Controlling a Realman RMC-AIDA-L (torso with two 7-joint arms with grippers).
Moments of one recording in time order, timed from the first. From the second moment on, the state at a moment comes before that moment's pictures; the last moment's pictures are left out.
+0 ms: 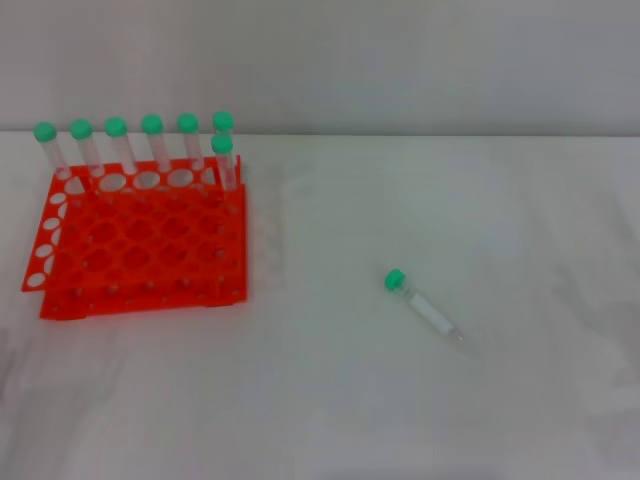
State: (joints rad) left arm -0.11 -2.09 -1.17 -0.11 -0.56 -1.53 2.33; right arm 0.29 2.01 -1.09 -0.07 2.70 1.44 -2.64
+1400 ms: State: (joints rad) left arm -0.06 -2.09 -1.17 -0.10 -0.56 -1.50 2.31; right arm 0.31 1.92 -1.15 -1.26 1.42 1.15 -1.20
